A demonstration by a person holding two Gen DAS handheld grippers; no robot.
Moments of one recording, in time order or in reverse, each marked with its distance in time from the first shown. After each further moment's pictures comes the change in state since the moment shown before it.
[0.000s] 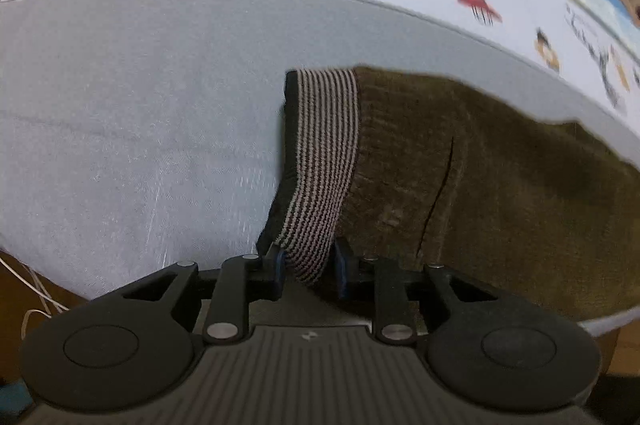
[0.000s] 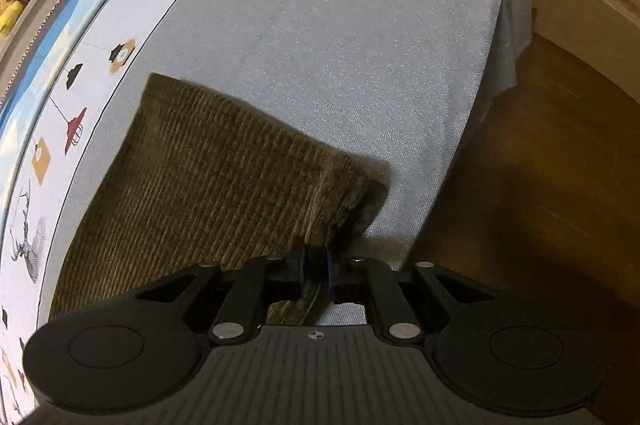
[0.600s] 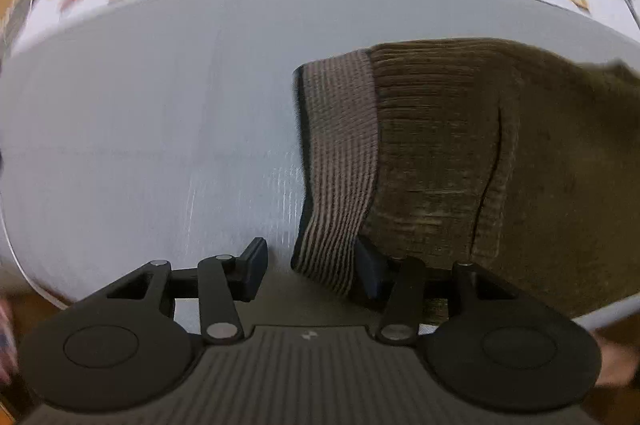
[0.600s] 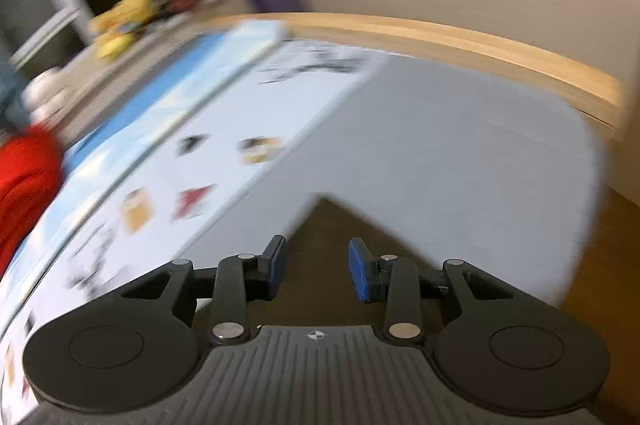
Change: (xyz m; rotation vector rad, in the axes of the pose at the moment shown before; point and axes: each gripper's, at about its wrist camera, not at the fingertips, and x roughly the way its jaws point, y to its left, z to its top) left arm 0.016 -0.018 0.005 0.163 -0.010 0.181; right arm -0.062 0.118 -0.012 -0.319 -0.367 0.250
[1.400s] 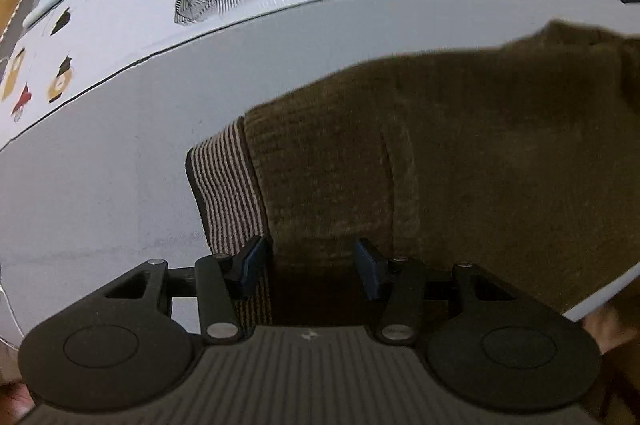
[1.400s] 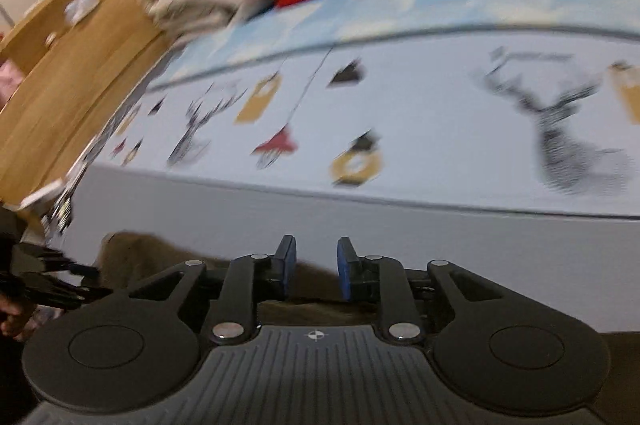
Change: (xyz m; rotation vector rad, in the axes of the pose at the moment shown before) left arm -0.003 -0.063 0.022 0.223 -0.051 -0.016; right arm 0.033 0.364 -0.152 -0.682 0.559 0.716
